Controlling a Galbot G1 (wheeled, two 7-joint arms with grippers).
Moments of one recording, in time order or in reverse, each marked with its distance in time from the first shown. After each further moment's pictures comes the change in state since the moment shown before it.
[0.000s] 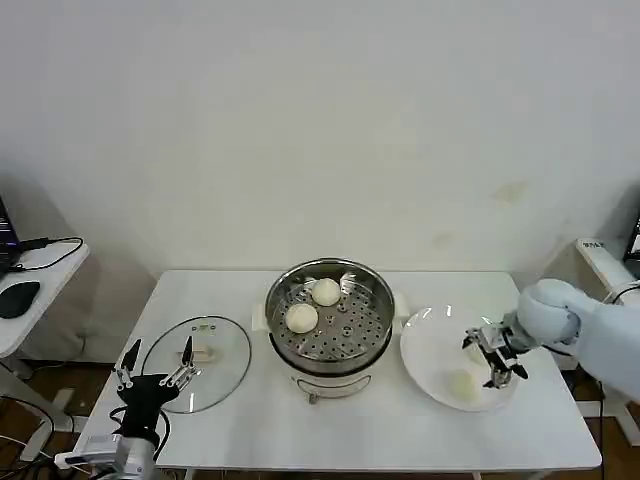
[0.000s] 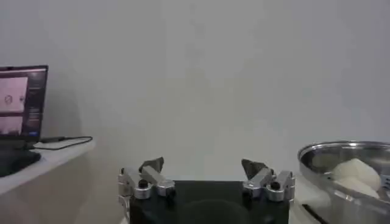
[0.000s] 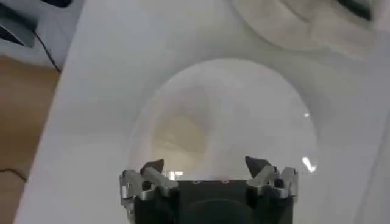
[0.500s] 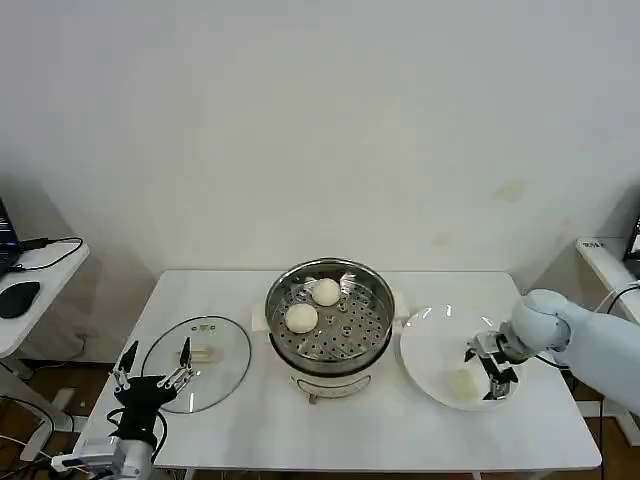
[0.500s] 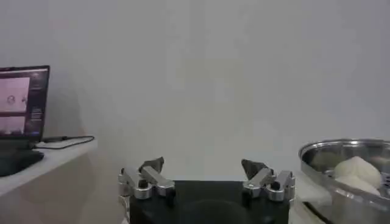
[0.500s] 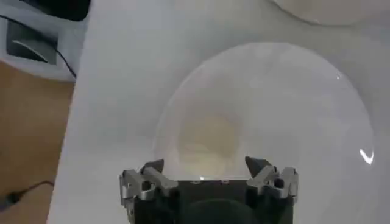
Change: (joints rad) left arm 0.008 -0.001 -0.014 -0.003 0.001 -0.004 0.005; right arm -0.053 0.057 0.015 -0.092 0.019 -0.035 -0.004
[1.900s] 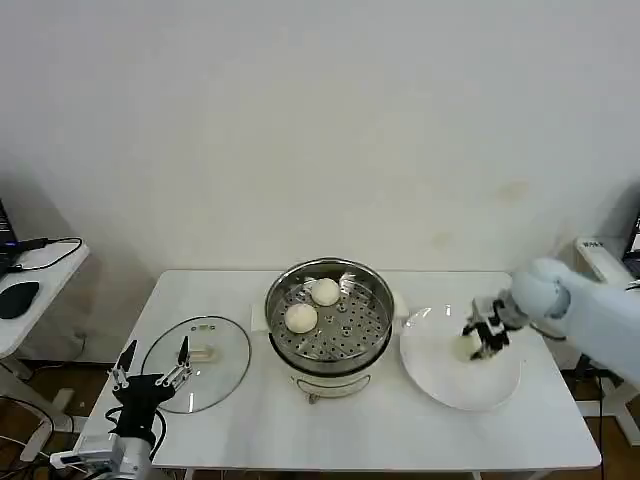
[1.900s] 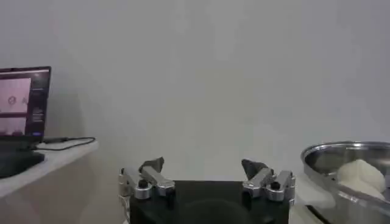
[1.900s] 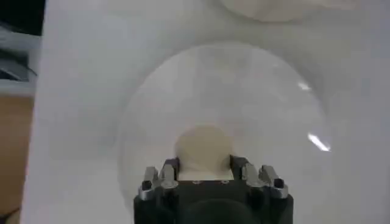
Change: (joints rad) left arm -0.010 0.009 -0.006 0.007 -0.025 0.013 -0.008; right arm 0.201 0.035 -0.034 -0.037 0.101 -0.045 0.000
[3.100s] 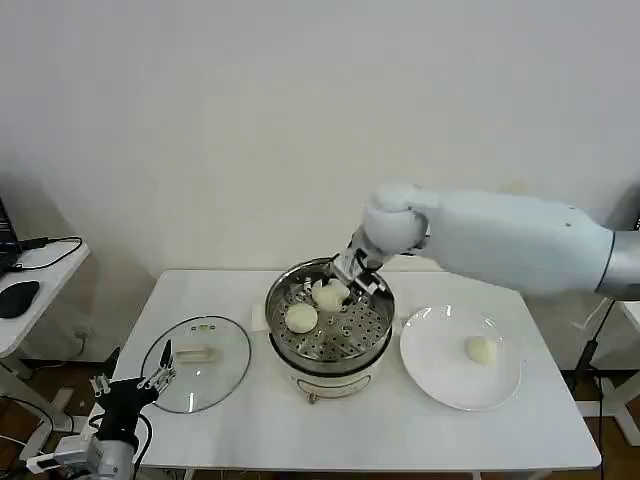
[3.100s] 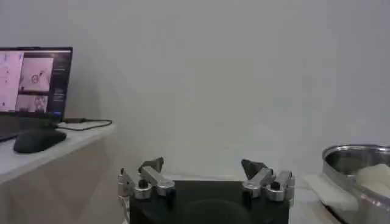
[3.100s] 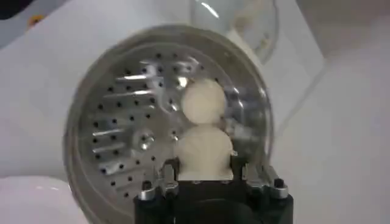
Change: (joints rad) left arm 0.029 -0.006 -0.072 -0.017 -0.106 0.028 -0.003; right arm 0.453 0.507 -0.372 0.089 0.091 0.191 0.100
